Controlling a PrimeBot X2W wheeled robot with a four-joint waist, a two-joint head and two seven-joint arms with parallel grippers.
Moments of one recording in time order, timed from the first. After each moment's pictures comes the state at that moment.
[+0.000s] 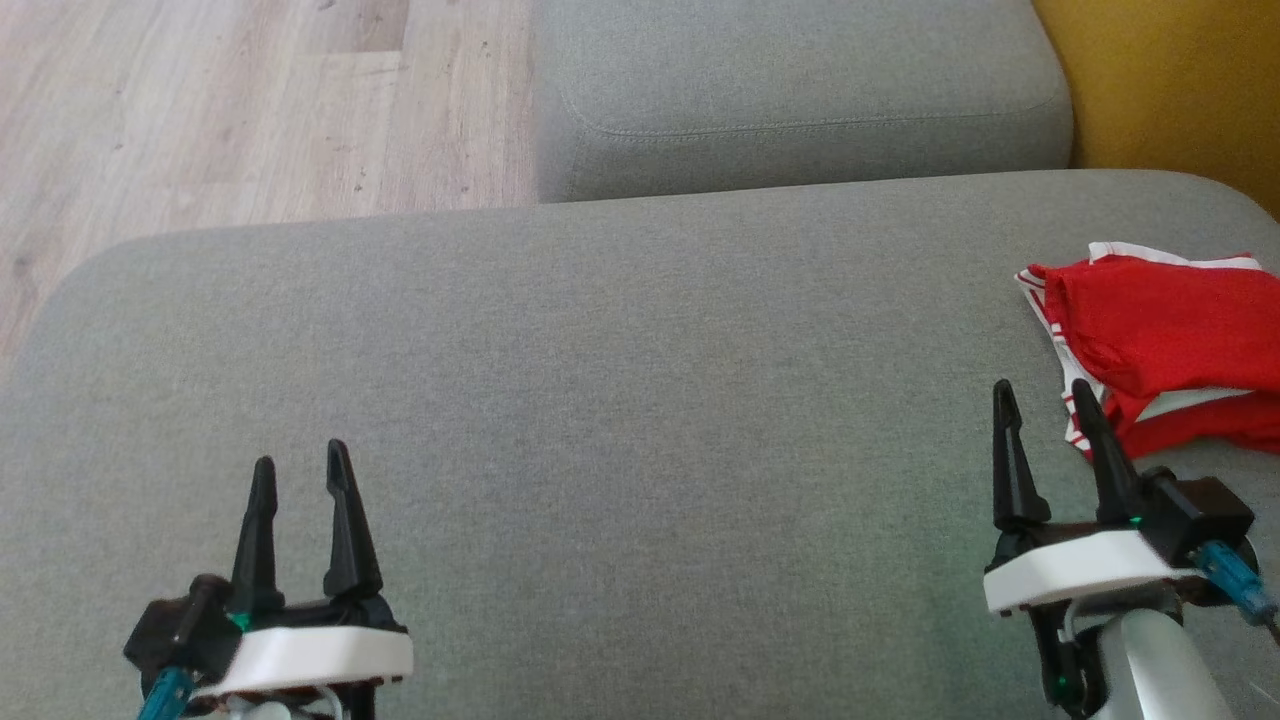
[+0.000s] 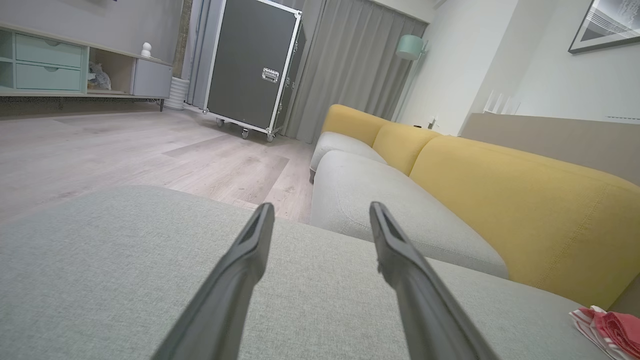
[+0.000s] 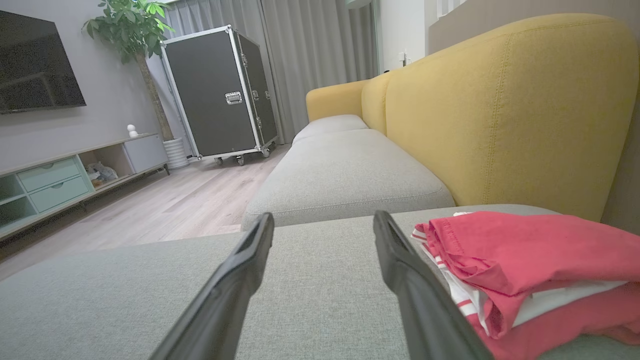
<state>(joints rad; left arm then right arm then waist) 0.00 0.05 -0.07 0.19 -0.40 -0.04 -0.26 -0.09 -0.05 -0.01 0.32 0.17 0.13 -0.25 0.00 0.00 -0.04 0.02</state>
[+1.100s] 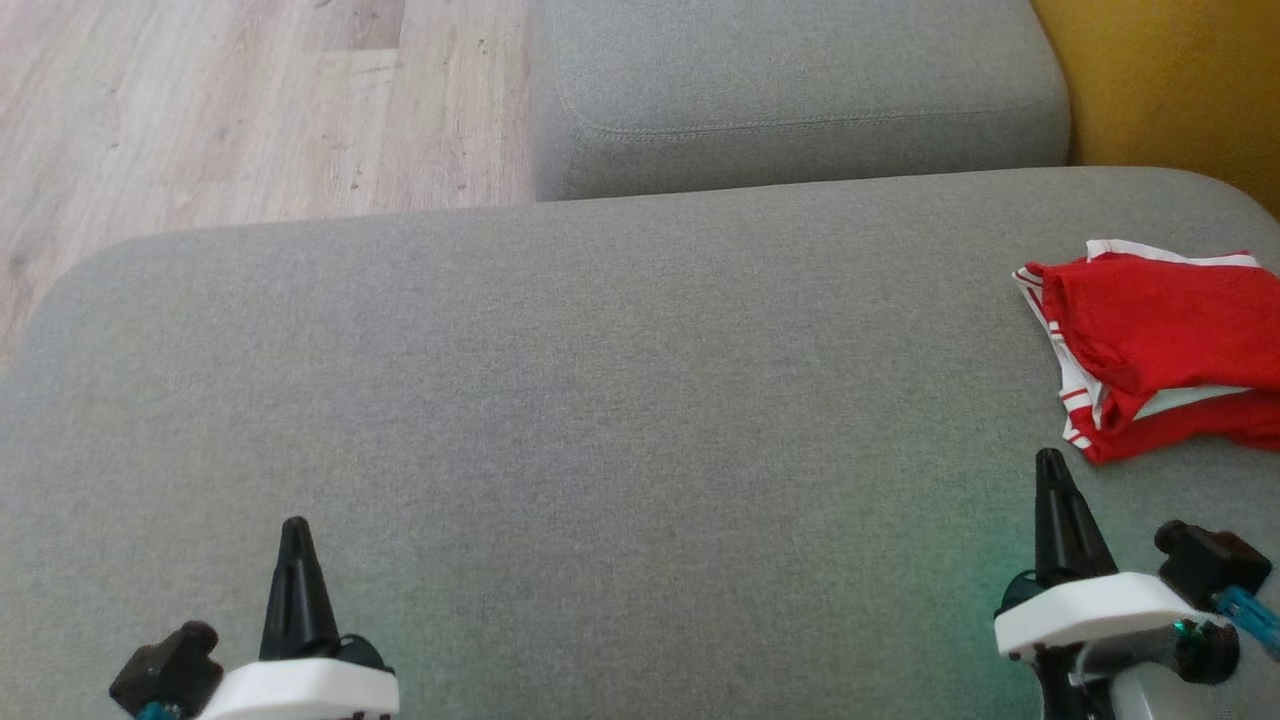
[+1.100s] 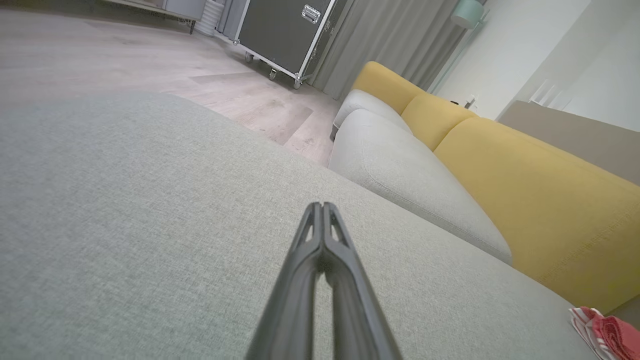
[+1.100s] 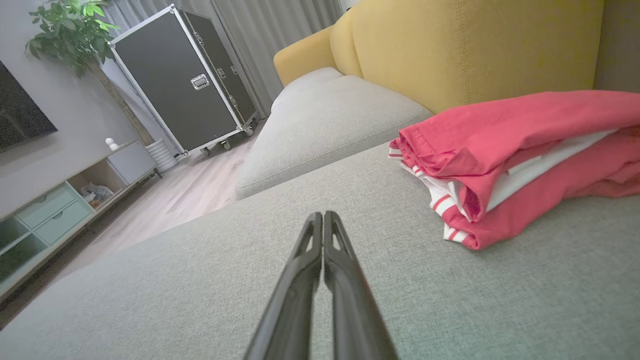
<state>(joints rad) 0.05 0.04 -0.06 0.27 -0.59 -0.04 -0.20 -0.03 -0.04 -0.02 0.38 0.38 0.13 -0.19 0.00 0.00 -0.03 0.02</state>
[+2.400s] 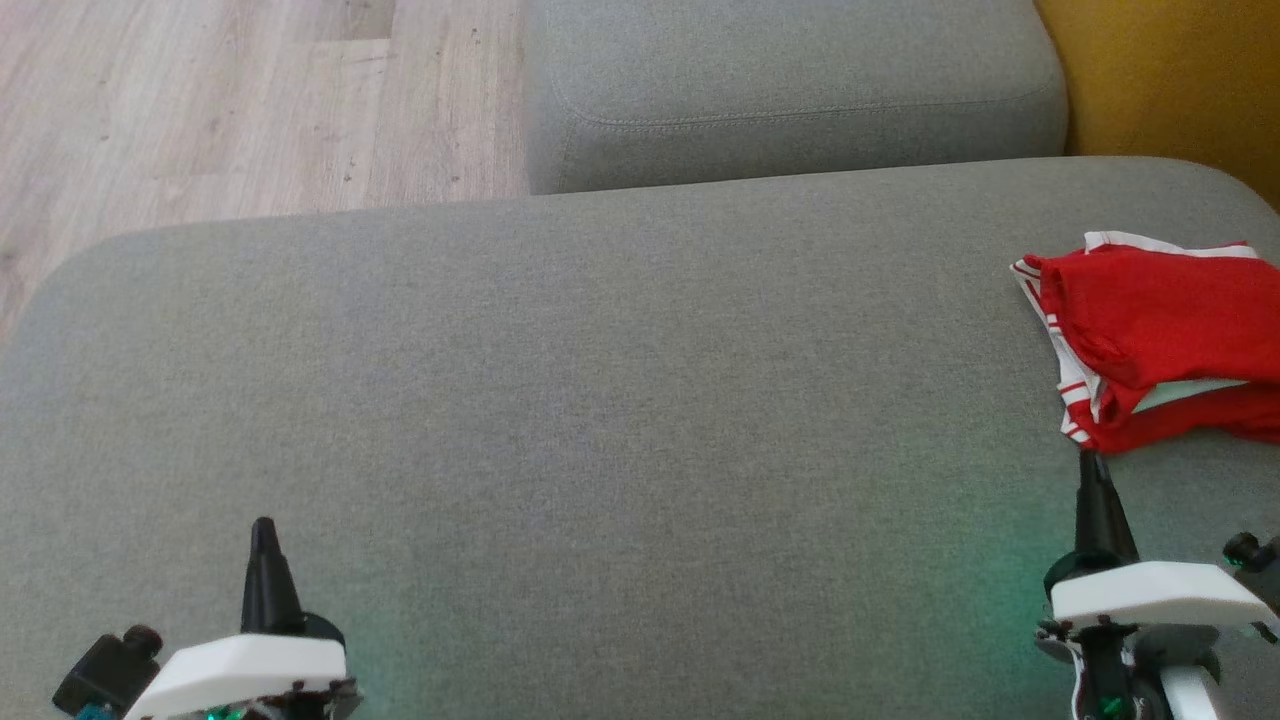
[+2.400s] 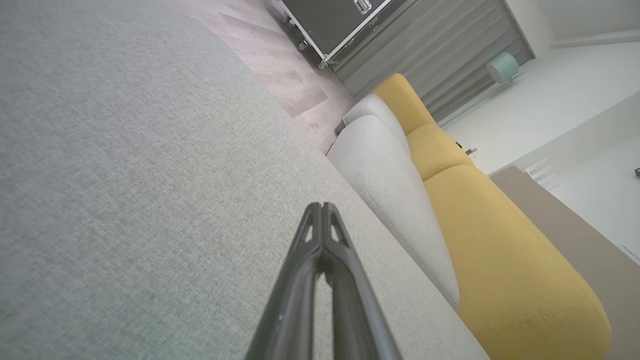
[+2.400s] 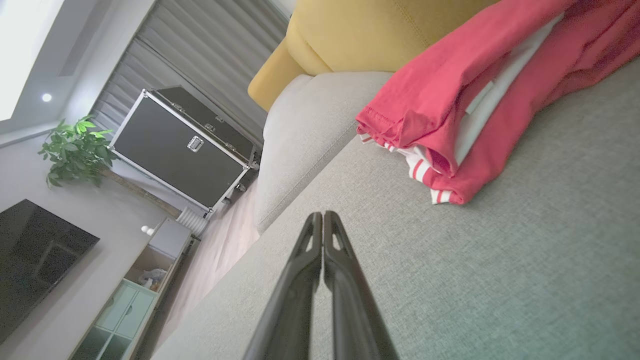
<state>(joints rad) 0.02 0.04 0.00 0.27 -0.95 -0.07 -0.09 -0.03 -0.04 -0.06 0.35 0.82 0.13 -0.08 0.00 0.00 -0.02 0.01</state>
